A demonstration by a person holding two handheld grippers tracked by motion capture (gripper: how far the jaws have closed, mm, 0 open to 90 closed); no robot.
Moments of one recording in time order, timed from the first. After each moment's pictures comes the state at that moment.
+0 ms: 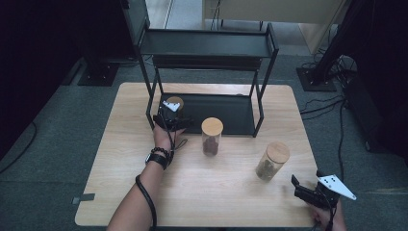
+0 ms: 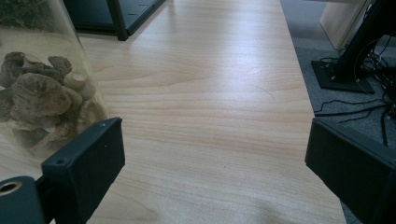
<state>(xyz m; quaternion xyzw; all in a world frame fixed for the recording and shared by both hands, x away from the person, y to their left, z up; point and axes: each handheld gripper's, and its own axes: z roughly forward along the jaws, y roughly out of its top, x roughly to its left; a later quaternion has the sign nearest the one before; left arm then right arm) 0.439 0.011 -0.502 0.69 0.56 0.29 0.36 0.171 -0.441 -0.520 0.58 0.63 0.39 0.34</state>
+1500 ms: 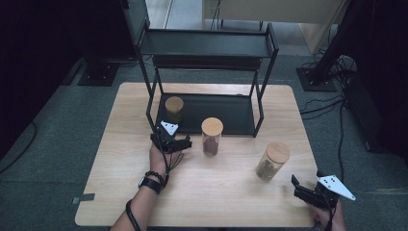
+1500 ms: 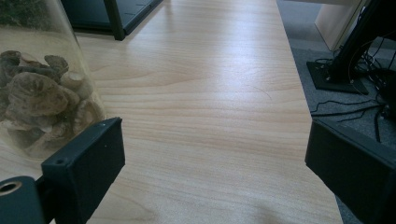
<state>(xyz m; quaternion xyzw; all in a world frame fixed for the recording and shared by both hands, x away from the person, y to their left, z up) 0.372 0.023 -0.522 0.71 0.53 0.28 0.36 0.171 -0.439 -0.520 0.58 0.63 0.38 0.35</state>
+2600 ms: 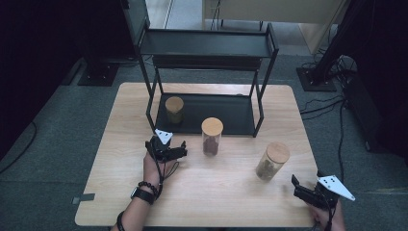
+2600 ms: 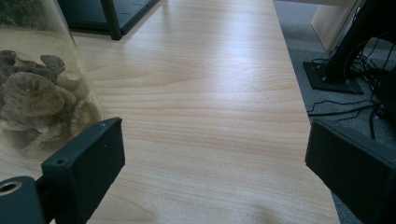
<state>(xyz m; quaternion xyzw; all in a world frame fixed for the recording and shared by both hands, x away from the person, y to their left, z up) 0.343 0.041 -0.522 0.71 0.53 0.27 0.37 0.170 -0.438 -0.520 0.58 0.63 0.38 0.35</state>
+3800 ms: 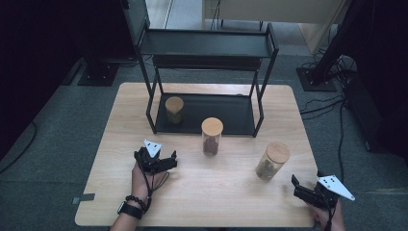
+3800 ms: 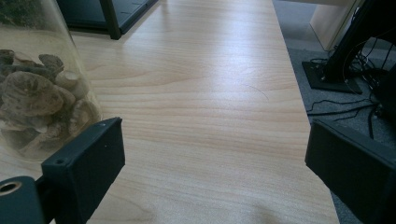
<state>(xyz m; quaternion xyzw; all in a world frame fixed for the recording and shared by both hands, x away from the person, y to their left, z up) 0.305 0.074 -0.522 0.71 0.53 0.28 0.37 0.171 -0.438 -0.520 0.58 0.63 0.38 0.36</state>
